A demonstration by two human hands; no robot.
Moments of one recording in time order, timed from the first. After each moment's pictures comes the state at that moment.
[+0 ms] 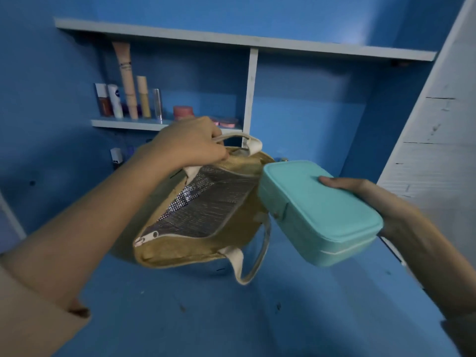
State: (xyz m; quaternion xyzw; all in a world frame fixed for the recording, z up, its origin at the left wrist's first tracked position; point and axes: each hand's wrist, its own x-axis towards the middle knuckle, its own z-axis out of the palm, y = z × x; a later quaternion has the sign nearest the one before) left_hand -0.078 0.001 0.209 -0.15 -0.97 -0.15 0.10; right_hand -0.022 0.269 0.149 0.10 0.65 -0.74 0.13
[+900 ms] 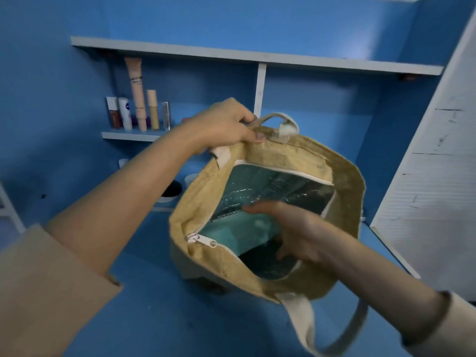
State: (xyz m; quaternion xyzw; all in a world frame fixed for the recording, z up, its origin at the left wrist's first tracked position) left_hand -0.099 0.017 0.241 -0.25 -0.92 -0.30 0.07; right_hand -0.035 0.155 0.134 0.10 0.73 -0.65 0.17
